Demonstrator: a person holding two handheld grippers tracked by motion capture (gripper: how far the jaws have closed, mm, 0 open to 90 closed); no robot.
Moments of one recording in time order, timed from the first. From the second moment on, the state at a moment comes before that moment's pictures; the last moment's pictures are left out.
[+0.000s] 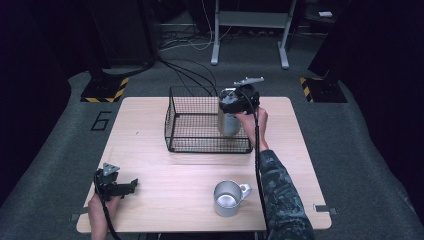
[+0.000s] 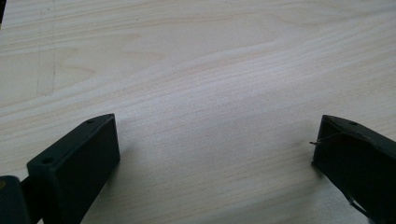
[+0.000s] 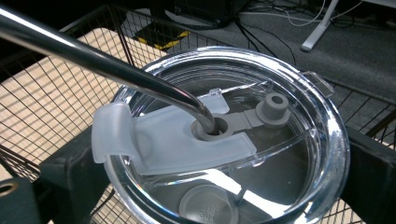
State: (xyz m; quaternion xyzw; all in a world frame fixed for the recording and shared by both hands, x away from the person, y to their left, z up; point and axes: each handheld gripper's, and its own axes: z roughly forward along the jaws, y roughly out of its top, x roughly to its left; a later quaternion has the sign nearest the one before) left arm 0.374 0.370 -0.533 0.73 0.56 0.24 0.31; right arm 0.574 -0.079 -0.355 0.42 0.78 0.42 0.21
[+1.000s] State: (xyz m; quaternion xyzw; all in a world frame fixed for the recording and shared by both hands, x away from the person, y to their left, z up) left arm 0.374 0.370 -0.532 0.73 0.56 0.24 0.31; right arm 0.589 -0.081 -0.389 0.44 0.78 0.39 0.19
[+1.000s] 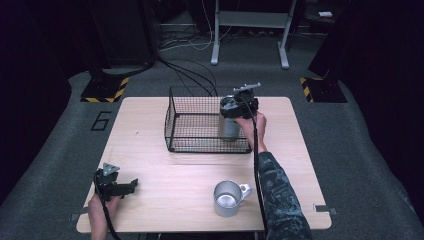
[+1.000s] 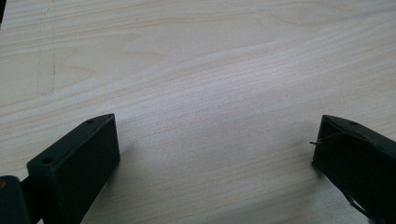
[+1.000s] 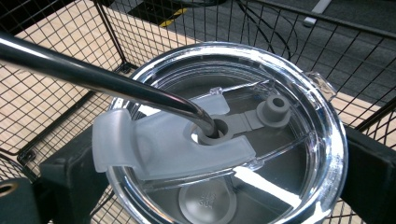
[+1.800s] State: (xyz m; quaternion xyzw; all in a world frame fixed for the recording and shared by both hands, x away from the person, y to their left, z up) left arm 0.374 0.370 -0.532 0.73 0.56 0.24 0.31; right arm 0.578 -0.082 -0.374 0.45 0.79 0.38 0.19
